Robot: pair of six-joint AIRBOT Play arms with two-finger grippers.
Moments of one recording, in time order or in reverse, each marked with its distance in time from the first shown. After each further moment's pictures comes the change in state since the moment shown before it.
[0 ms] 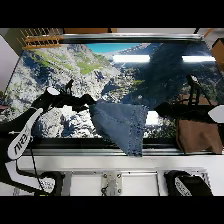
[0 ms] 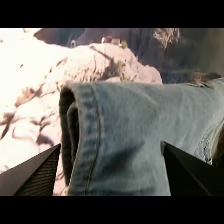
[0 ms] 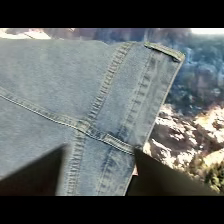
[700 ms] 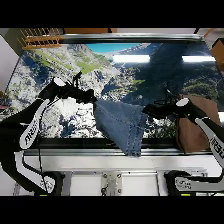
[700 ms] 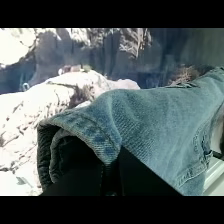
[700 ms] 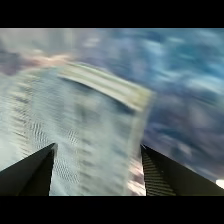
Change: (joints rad) left arm -0.041 -0.113 0.232 0.067 -0.117 0.028; right arm -0.045 -0.640 0.003 0.249 -0.264 -0.195
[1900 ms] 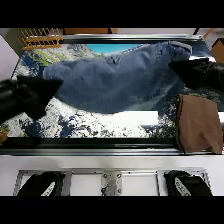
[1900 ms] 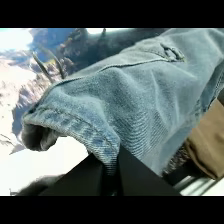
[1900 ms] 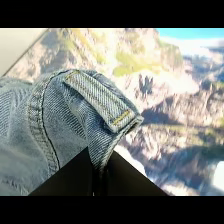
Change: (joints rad) left arm -0.199 1.147 -0.082 0.381 -0.020 -0.277; right arm 0.060 0.700 0.484 -0.017 0.316 0.045
